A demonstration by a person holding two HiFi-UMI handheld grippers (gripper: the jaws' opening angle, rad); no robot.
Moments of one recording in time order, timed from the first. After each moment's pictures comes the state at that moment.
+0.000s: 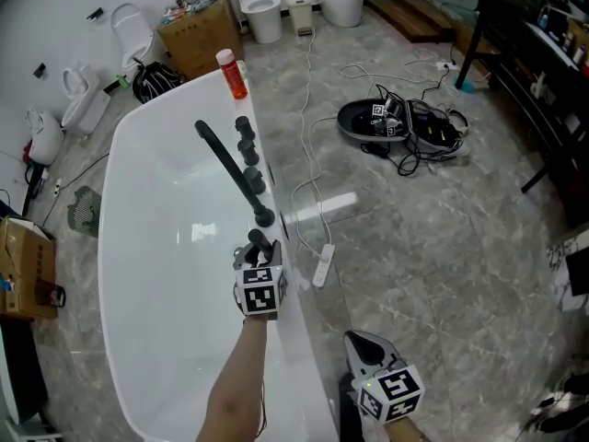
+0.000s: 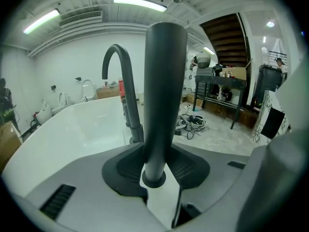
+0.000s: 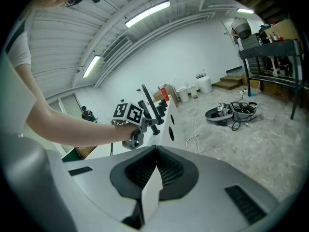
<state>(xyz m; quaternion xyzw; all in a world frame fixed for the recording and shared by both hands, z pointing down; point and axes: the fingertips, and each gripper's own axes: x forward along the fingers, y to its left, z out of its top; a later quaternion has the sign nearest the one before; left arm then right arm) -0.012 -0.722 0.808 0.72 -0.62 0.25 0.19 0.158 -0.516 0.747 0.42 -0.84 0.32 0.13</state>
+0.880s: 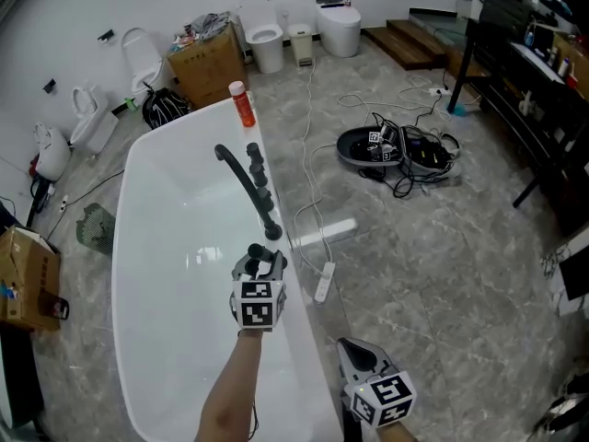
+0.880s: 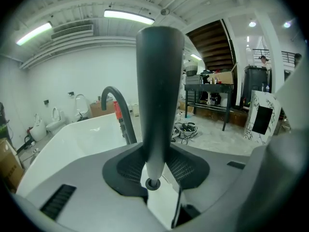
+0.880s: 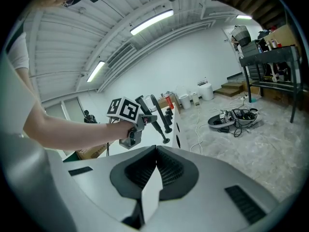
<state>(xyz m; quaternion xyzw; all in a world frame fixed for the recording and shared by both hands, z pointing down) -0.006 -0.648 0.665 0.76 -0.59 0.24 0.12 0.140 -0.446 0.646 0.43 -0.85 0.30 0.09</state>
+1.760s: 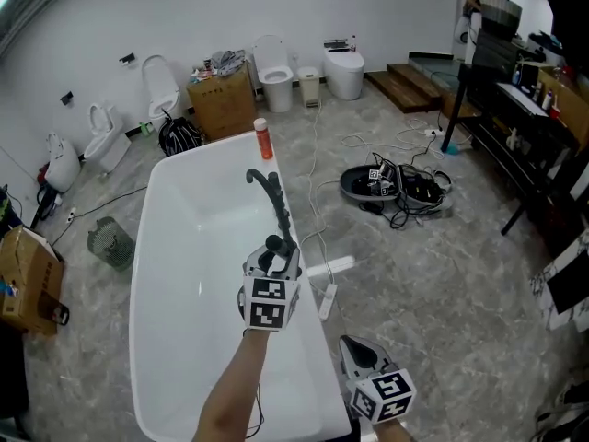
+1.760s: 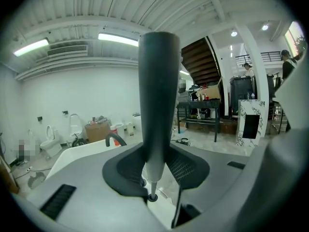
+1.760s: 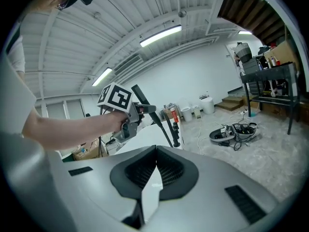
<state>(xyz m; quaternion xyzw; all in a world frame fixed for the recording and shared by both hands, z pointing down) -0.022 -0.500 0.445 0.81 -0.56 0.19 0.04 0.085 -0.311 0.500 0.45 -0.86 0.24 0.05</state>
